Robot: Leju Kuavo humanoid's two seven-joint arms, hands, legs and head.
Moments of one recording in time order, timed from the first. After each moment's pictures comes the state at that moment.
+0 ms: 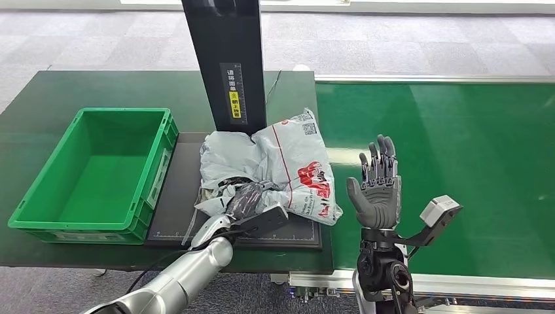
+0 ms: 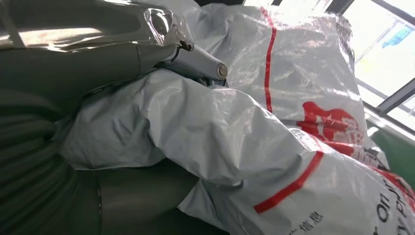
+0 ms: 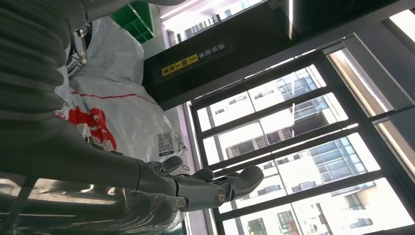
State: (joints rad) left arm -0.62 -0.22 -0.53 -0.49 -0.58 0.17 -0.34; right arm -0.14 0.17 0.10 -1.39 -0.32 0.04 -0.43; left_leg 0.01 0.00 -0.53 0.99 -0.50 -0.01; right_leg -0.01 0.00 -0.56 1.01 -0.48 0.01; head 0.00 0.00
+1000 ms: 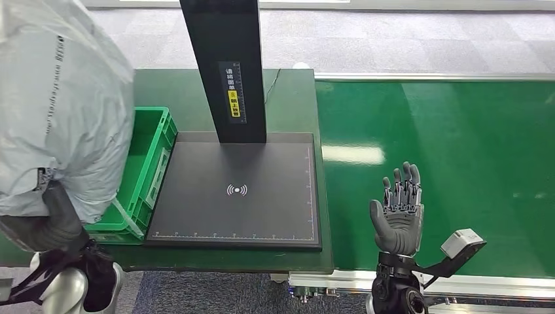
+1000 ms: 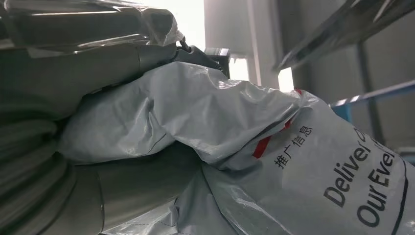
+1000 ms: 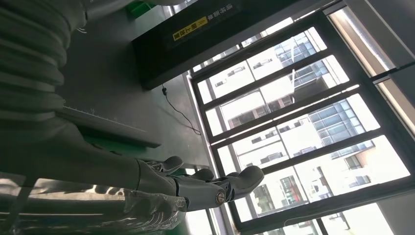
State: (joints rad) left arm -0.07 -0.08 -0.01 -1.89 0.03 0.17 -0.69; right arm -0.01 0.16 0.02 -1.44 -0.34 0.04 -0.49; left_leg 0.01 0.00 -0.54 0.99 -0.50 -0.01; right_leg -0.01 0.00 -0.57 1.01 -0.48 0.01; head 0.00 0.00
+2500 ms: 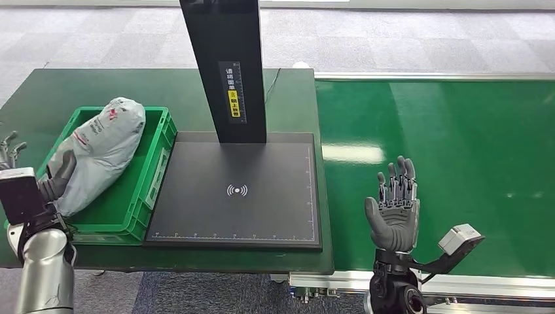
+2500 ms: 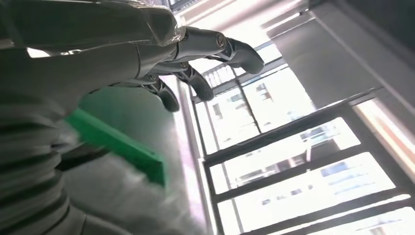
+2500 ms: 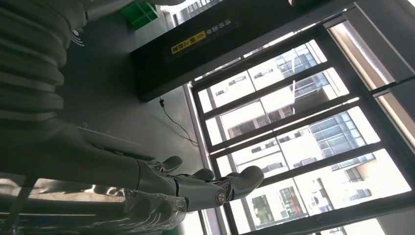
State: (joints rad) left arm -0.30 0.10 0.28 -1.37 -0.24 0.27 -0.44; right arm -0.02 0.19 0.02 -1.47 -0.31 0.07 -0.45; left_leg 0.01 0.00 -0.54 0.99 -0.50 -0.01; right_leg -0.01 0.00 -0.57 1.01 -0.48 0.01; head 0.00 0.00
